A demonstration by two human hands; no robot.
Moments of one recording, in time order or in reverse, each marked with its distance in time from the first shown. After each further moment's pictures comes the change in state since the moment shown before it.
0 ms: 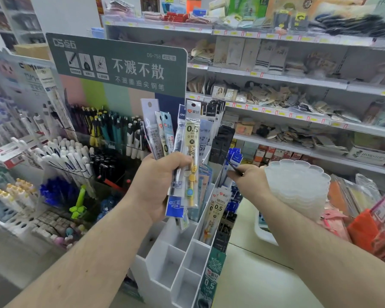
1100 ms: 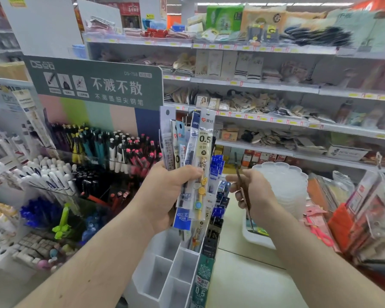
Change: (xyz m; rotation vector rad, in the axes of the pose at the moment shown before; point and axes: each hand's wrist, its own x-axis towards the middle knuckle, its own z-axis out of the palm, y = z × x) left_hand -0.007 -0.003 0.028 0.141 -0.255 0.028; right_hand -0.065 -0.038 -0.055 0.758 -0.063 0.423
